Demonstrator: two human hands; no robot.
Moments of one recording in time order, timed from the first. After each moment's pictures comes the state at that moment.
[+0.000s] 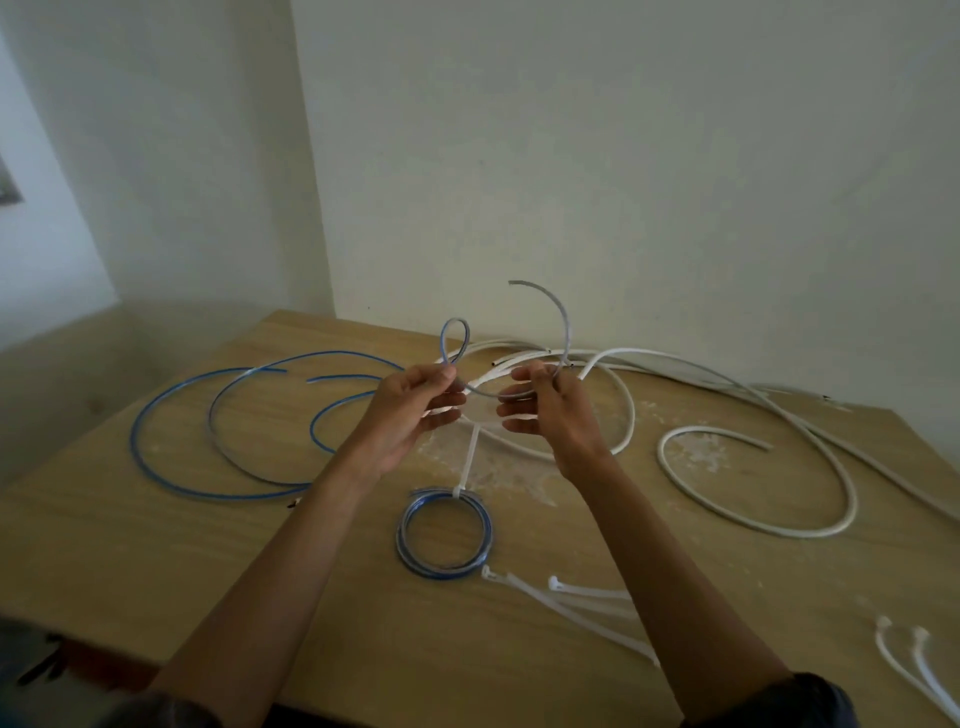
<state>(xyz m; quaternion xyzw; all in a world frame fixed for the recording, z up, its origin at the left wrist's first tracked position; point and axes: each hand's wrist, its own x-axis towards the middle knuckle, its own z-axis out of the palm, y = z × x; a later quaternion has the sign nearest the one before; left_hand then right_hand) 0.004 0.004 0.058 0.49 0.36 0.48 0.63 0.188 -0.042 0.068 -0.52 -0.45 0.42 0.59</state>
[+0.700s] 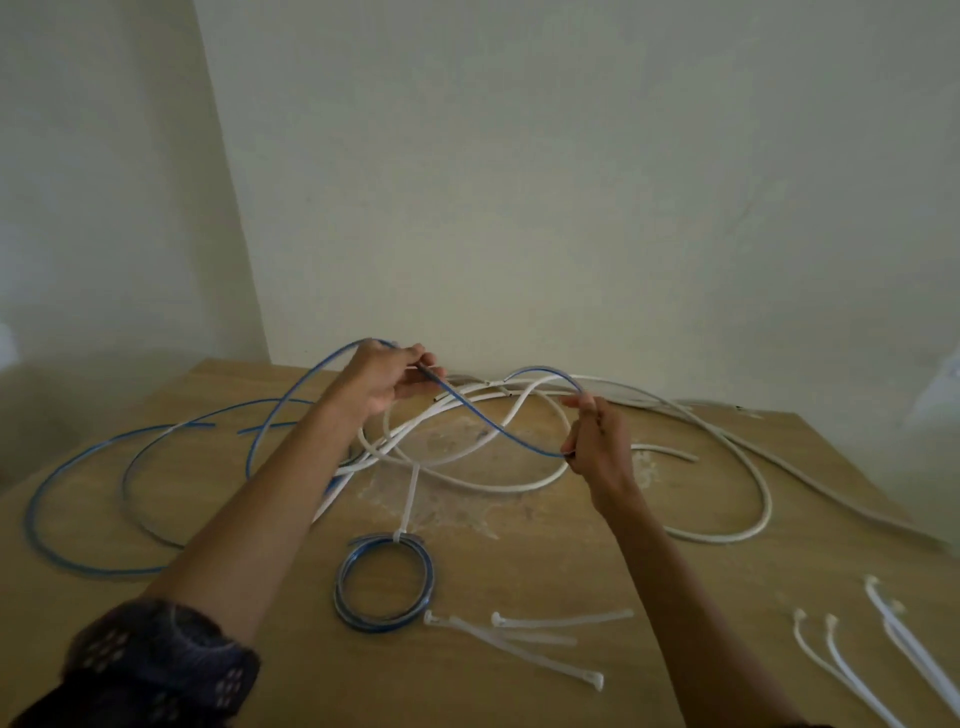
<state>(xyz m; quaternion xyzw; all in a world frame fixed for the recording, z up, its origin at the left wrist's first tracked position) 0.065 0.065 0.131 0.48 0.39 0.45 0.65 0.291 -0.060 0.057 -0.60 -0.41 0.20 0.65</state>
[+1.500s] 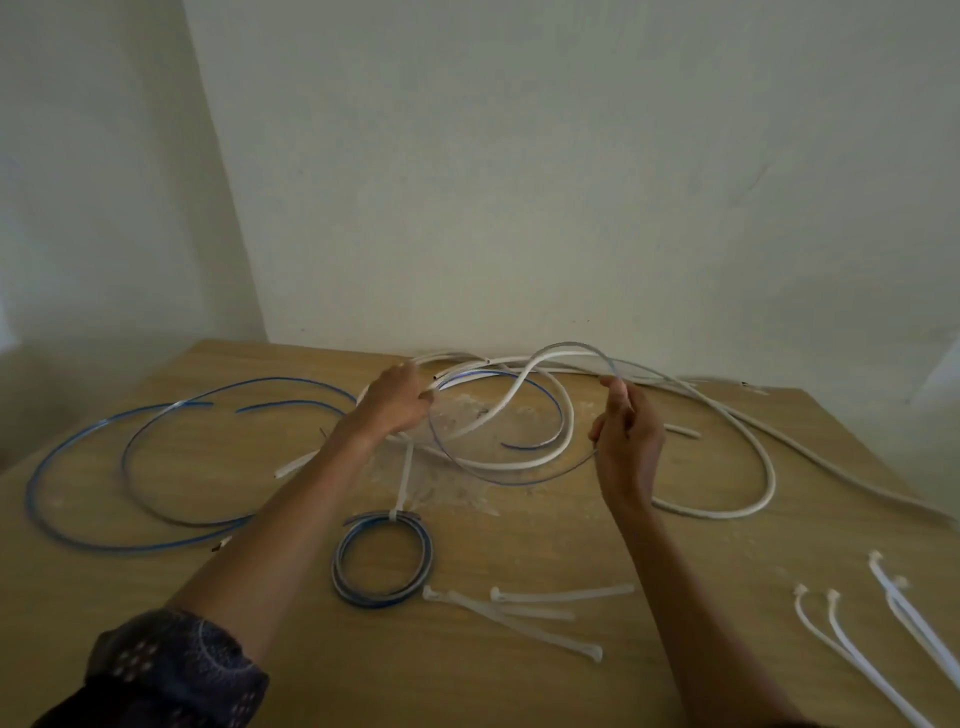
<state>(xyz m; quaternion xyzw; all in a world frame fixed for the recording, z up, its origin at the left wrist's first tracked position) 0.073 0.071 0.066 0.81 0.54 0.16 0.14 0.306 -0.075 0.027 -0.58 -0.41 0.01 0.71</state>
